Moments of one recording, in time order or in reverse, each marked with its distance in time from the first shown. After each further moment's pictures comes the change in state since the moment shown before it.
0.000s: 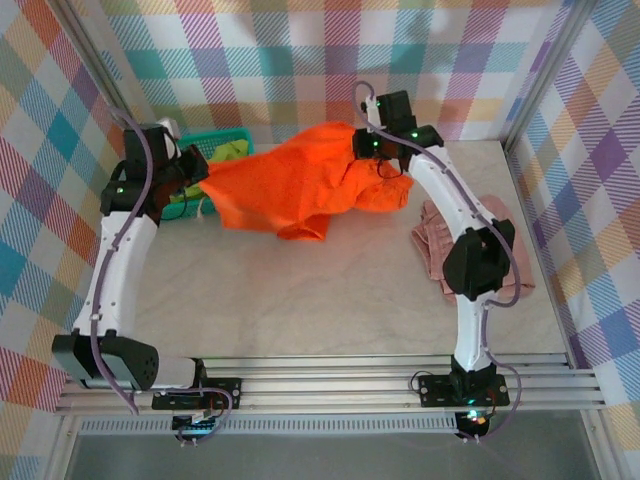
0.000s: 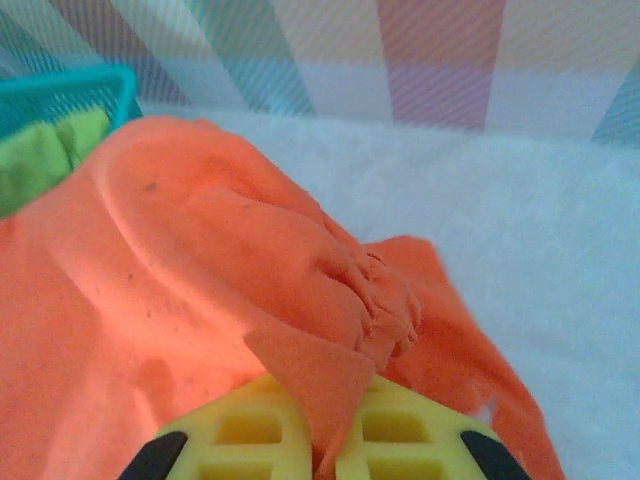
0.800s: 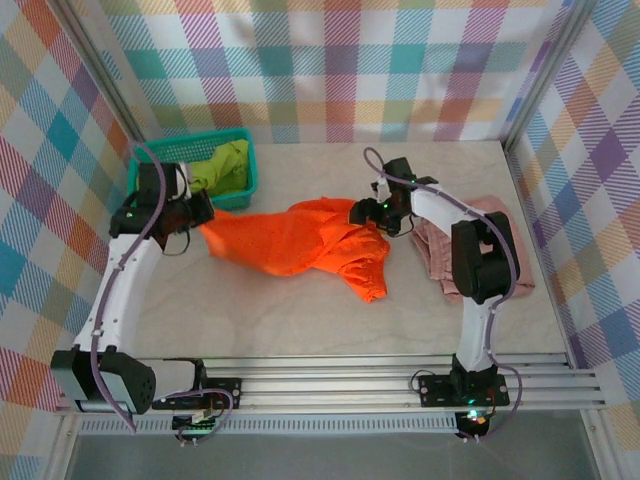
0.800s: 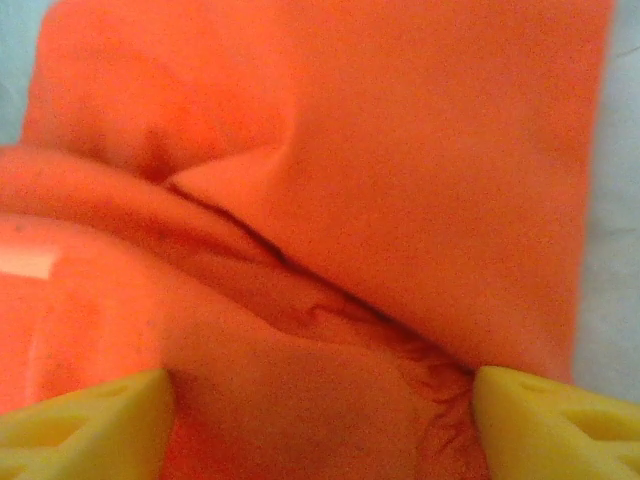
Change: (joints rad) left arm 0.000 -0.102 -0.303 -0.111 -0.003 0.079; right arm -0.037 -0.030 -0.615 0.047 -0.286 0.217
